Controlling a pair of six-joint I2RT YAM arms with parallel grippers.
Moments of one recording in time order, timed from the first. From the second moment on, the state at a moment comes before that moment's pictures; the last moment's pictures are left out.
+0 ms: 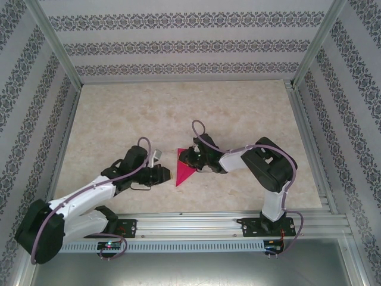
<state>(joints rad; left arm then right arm) -0.54 1.04 0.46 -0.19 0.54 -0.86 0.72 1.88 0.78 0.38 -0.37 1.17</state>
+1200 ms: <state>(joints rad) -0.55 1.60 0.56 0.06 0.58 -0.92 0.72 1.87 0.76 0.41 -0.36 1.22</state>
